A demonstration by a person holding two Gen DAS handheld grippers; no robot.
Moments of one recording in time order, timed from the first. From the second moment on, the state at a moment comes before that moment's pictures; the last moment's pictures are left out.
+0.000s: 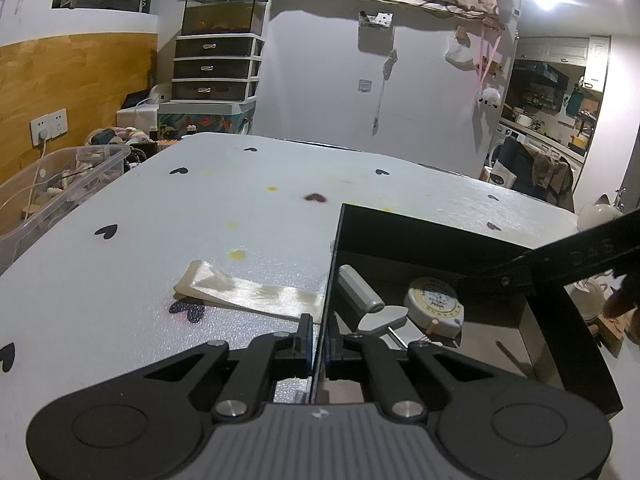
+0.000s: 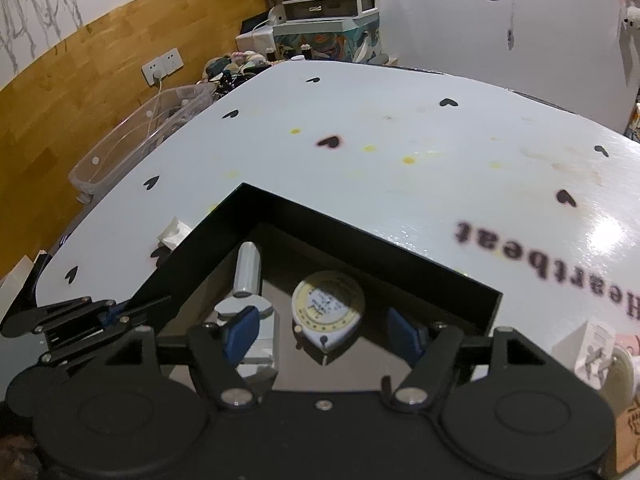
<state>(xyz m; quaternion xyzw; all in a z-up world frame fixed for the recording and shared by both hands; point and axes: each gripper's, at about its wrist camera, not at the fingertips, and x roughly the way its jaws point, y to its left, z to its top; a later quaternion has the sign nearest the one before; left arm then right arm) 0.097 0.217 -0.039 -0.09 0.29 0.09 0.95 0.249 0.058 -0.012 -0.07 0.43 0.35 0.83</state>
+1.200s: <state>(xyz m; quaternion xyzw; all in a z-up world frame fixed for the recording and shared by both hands) 0.097 0.211 -0.036 -0.09 0.30 0.11 0.94 0.180 -0.097 0.000 0.00 0.33 0.29 0.90</state>
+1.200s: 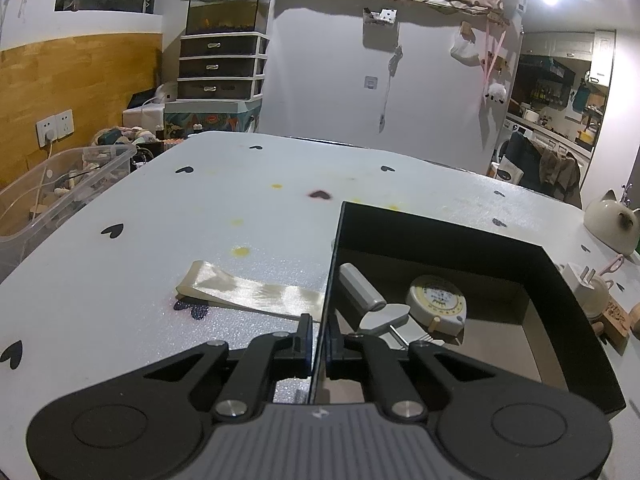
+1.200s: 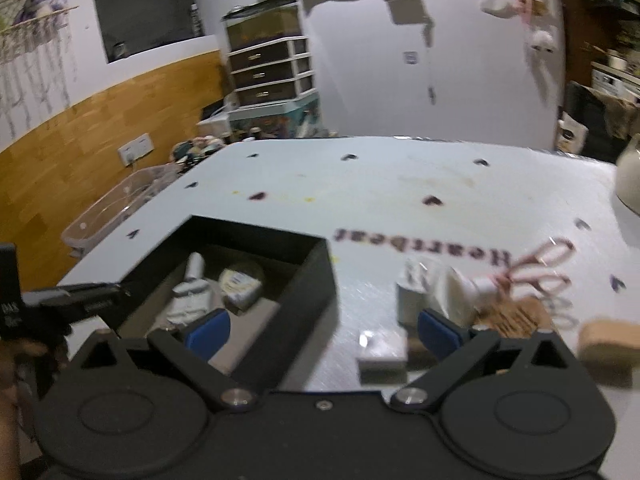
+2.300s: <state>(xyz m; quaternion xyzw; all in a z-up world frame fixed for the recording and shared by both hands) 0.098 0.209 -0.035 -0.08 0.30 0.11 0.94 0.227 -0.098 -0.074 -0.04 0.35 0.22 0.91</state>
